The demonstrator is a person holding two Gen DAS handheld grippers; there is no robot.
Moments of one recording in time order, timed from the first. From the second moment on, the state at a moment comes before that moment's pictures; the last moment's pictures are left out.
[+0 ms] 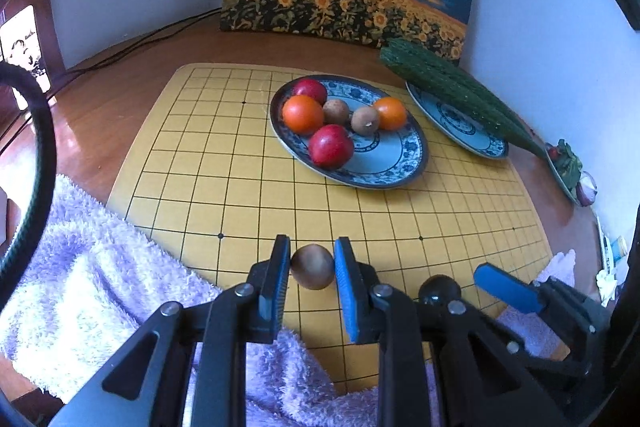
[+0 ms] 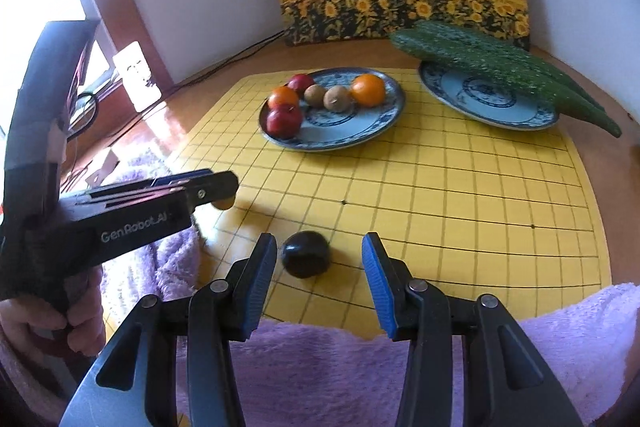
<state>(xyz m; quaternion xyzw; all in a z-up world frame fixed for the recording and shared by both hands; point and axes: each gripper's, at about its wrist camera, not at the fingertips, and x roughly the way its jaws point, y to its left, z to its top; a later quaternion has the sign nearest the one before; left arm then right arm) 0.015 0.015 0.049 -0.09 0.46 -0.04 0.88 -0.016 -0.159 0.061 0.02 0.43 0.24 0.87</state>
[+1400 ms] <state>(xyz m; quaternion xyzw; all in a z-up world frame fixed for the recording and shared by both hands) 0.038 0.001 0.092 -0.09 0.41 -0.08 0.90 0.014 -0.155 0.070 -0.01 0.42 0.24 0.87</state>
